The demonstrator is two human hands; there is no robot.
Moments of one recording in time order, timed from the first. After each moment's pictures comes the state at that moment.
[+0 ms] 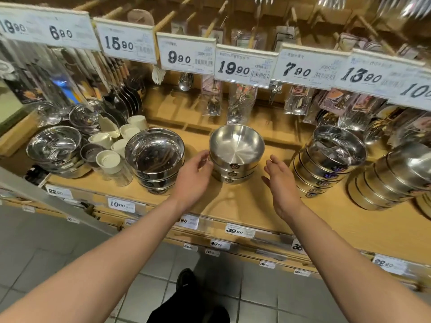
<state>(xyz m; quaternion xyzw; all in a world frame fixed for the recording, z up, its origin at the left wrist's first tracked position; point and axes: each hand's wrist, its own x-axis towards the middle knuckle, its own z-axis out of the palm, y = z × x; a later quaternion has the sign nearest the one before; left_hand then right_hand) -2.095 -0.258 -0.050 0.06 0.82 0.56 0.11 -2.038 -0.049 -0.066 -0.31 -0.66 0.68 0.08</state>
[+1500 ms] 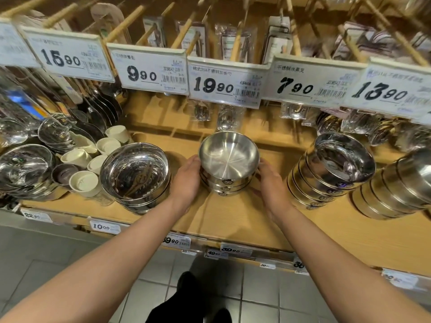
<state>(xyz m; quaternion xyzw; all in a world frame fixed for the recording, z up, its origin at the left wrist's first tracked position) -2.149 -0.220 -0.064 -0.05 0.77 0.61 0.19 -2.079 -0.041 -0.071 -0.30 -0.65 0.70 0.05</state>
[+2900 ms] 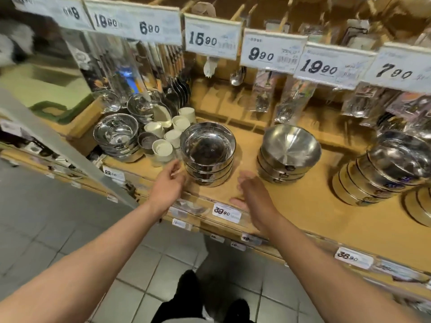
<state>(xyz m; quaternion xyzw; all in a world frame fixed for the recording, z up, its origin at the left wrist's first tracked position) -2.099 -0.417 -0.073 -0.10 0.80 0.58 0.13 -2.050 -0.206 -0.078 -0.26 -0.61 0.74 -0.09</state>
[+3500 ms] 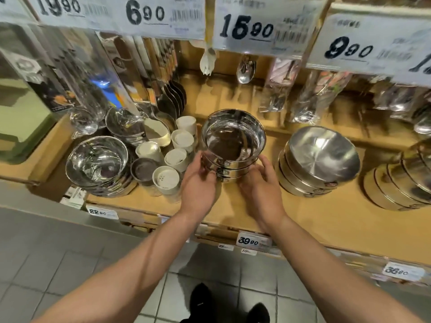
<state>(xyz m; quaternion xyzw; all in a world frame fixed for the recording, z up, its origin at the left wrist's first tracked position) -2.189 -0.383 -0.107 -0.03 0.79 0.60 0.12 -2.143 -0.243 -0.121 -0.28 -0.56 0.77 0.10</state>
